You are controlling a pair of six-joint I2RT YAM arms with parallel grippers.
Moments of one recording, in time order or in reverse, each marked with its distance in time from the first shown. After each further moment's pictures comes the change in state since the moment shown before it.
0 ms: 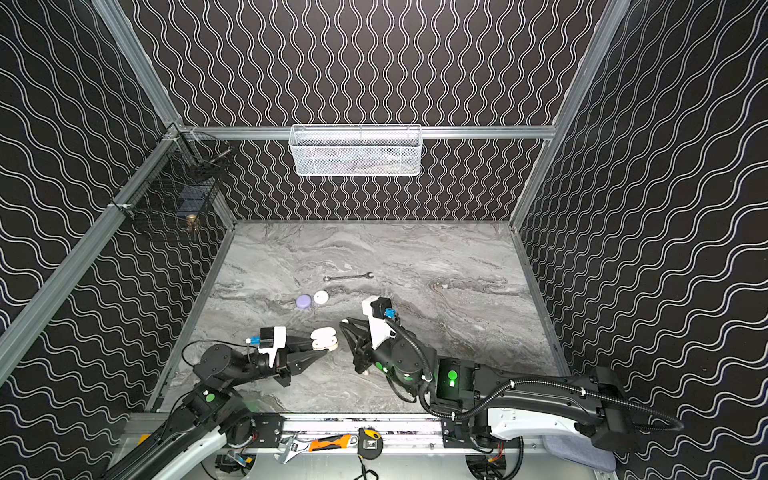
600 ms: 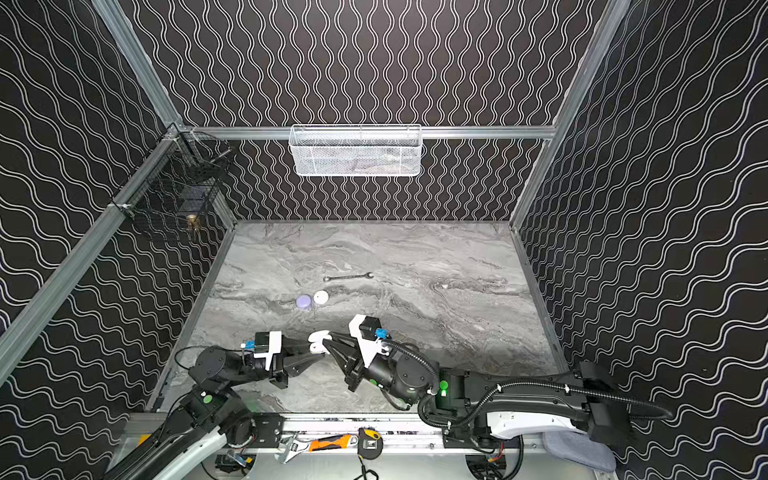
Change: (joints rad) left arm 0.000 -0.030 0.012 -0.007 0.026 0.025; right arm 0.072 0.066 -0.066 0.266 -0.074 -0.170
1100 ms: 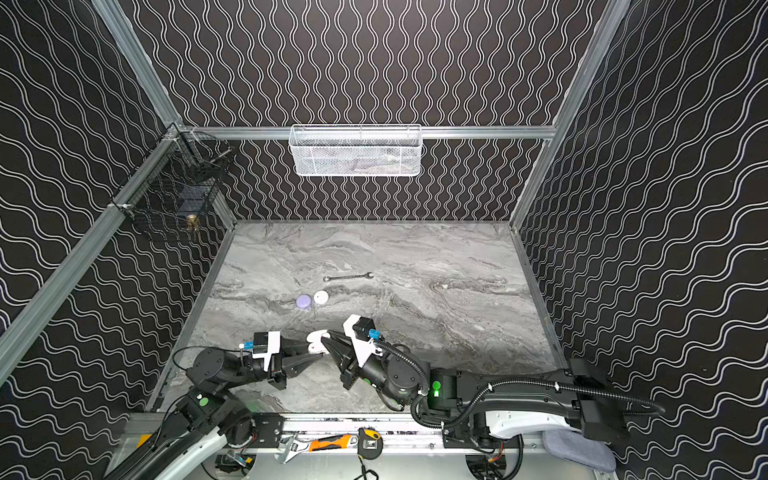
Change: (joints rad) left arm 0.000 -0.042 0.014 -0.078 -0.018 0.003; right arm 0.000 0.042 0.012 0.008 0.065 -0.019
